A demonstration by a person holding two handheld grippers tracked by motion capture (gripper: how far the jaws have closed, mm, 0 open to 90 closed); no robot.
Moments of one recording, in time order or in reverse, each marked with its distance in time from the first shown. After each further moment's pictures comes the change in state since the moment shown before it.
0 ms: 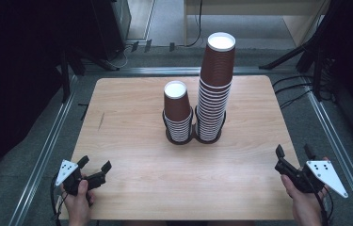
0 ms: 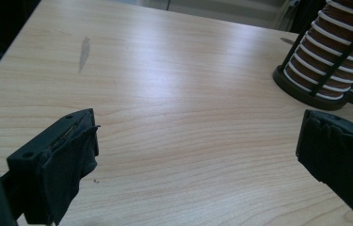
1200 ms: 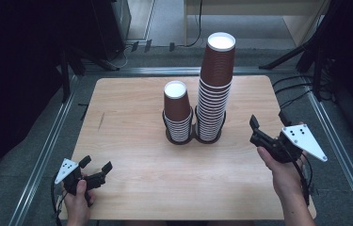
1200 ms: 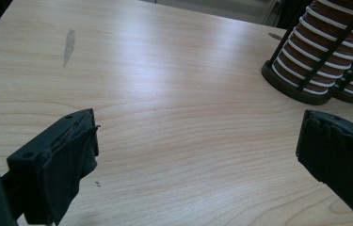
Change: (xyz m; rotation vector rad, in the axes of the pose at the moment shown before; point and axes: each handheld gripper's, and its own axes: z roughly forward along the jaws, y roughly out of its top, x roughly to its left) left arm 0.003 0.001 0.003 0.031 -0.056 -0.022; right arm 0.076 0.087 0.035 -0.057 0.150 -0.031
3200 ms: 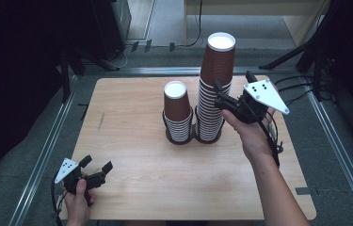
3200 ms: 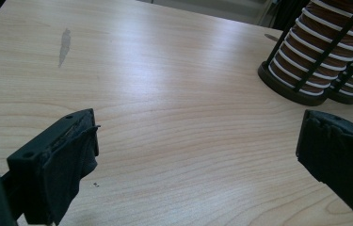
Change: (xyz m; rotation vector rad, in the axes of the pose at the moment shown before) left arm 0.000 0.001 0.002 -0.002 -0.014 -0.003; right arm 0.072 0.074 0.069 -0.073 0.112 -0.013
